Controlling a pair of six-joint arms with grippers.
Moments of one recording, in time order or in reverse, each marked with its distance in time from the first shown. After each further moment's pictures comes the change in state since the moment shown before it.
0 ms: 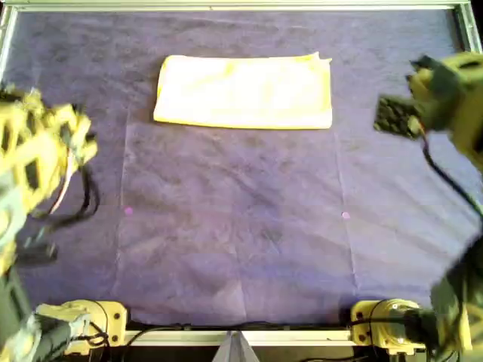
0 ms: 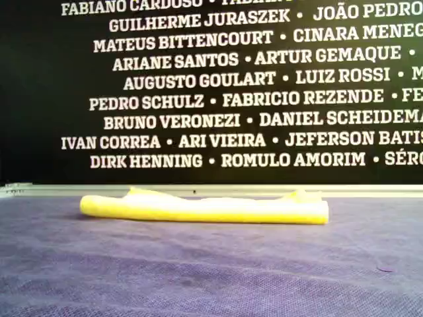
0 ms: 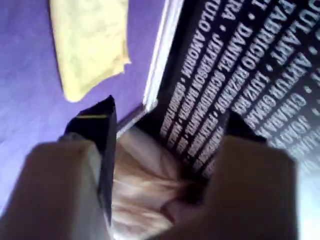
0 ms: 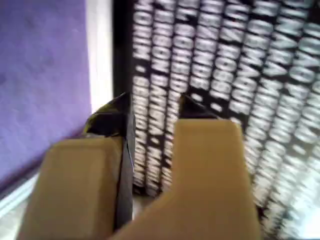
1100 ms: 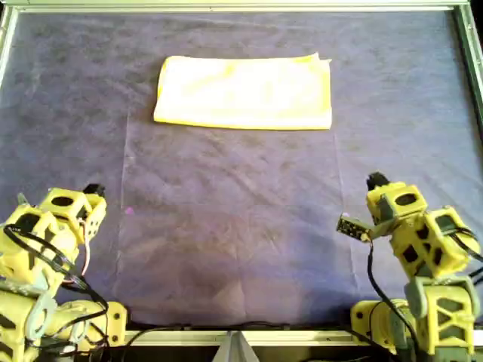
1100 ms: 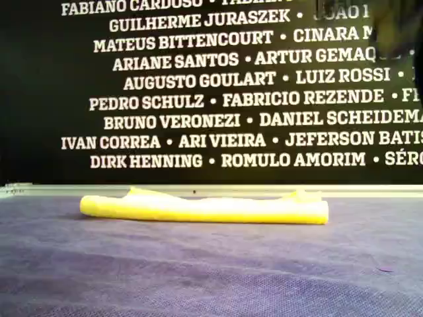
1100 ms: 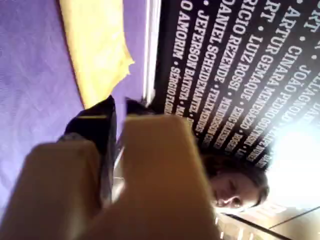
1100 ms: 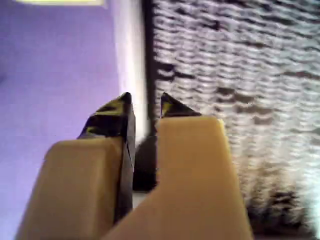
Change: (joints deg) left arm 0.1 54.8 79.9 -38.3 0.0 8.9; right arm -1.8 78.8 131.3 -58.2 0.8 -0.7
